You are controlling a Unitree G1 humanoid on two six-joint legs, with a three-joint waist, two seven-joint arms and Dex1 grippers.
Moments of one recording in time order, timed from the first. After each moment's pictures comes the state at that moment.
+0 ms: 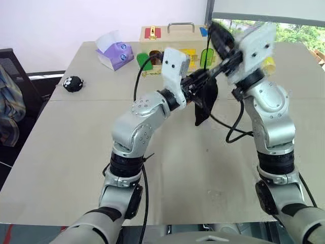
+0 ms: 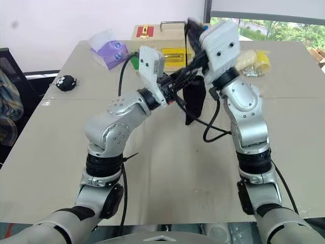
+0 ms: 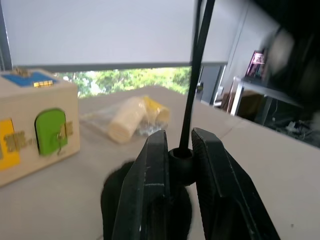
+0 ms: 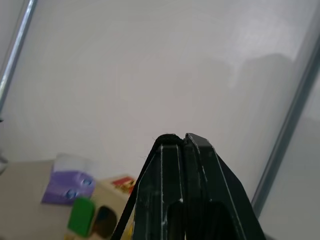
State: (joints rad) left arm -0.70 0.15 -0.10 -0.28 -0.44 0.73 -0.36; right arm -0.78 -0.21 0.01 -0.29 0.08 0.21 0.28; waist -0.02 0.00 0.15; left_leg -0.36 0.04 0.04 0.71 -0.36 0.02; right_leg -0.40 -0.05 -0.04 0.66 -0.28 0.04
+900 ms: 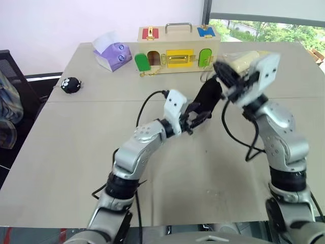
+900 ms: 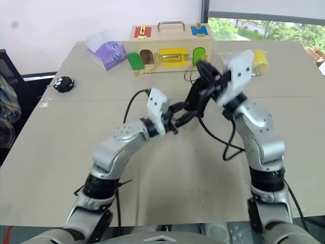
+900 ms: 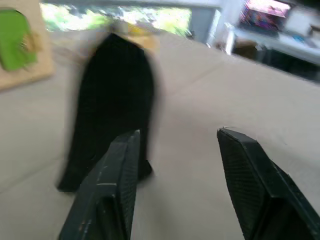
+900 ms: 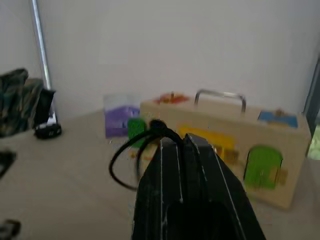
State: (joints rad) left arm -0.35 0.33 -0.21 -0.38 -0.39 0.69 -0.54; right arm -0.45 -0.34 -0.07 -0.38 0.46 0.47 0.43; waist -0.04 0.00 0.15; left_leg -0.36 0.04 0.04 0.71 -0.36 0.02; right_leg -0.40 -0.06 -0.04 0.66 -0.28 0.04
